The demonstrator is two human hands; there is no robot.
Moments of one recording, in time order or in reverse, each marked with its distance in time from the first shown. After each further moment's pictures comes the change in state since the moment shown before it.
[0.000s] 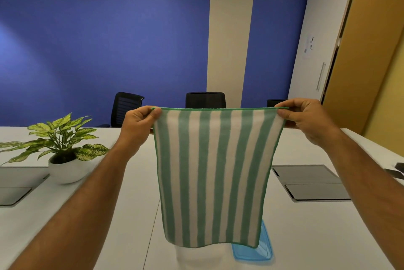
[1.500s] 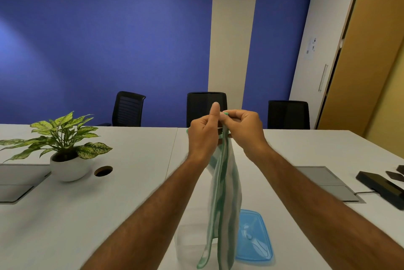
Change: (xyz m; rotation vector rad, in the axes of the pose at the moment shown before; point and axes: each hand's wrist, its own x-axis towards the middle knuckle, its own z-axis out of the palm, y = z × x) left_hand -0.060 0.047 0.150 -0.156 0.066 -0.153; right_hand -0.024 -0.003 0.146 -0.015 0.076 -0.095
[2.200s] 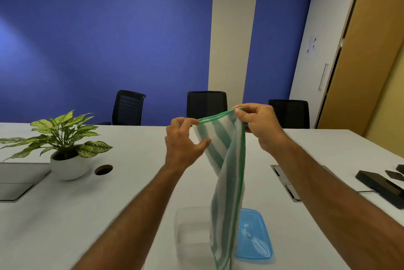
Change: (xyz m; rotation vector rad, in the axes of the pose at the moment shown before) left_hand 0.018 -0.048 -0.058 0.714 0.040 0.366; right_hand 0.013 -0.011 -0.033 0.078 -0.058 0.117
